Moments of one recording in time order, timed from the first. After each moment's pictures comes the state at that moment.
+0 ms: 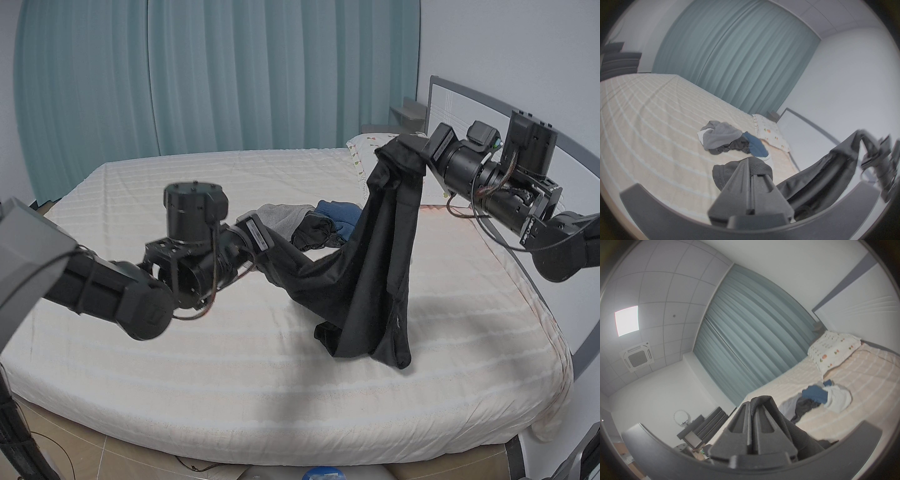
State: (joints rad) left arm -0.52 1.97 -1.08 -0.66 0.24 -0.64; right arm 0.43 1.81 -1.19 -0.79 0.08 0.68
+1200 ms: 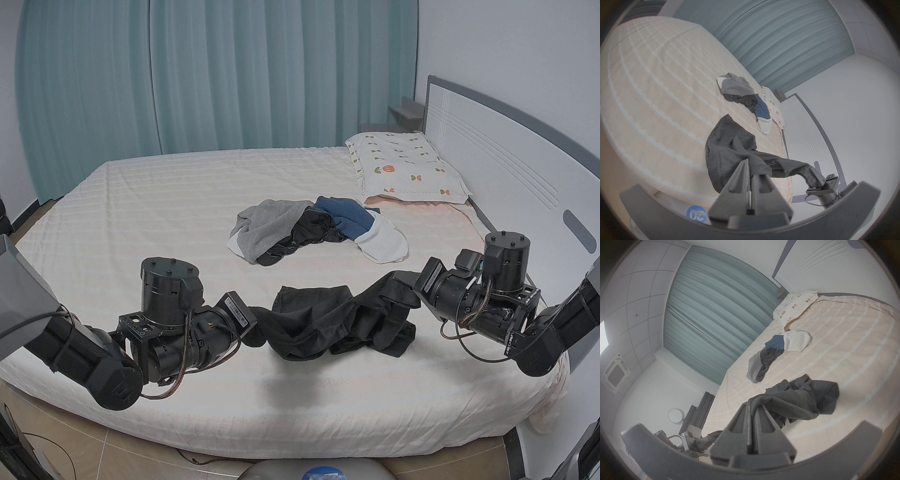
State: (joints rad) left arm -0.55 1.87 -0.65 -0.79 0.02 -1.03; right arm 0.47 1.87 -0.67 -0.99 0.05 0.88
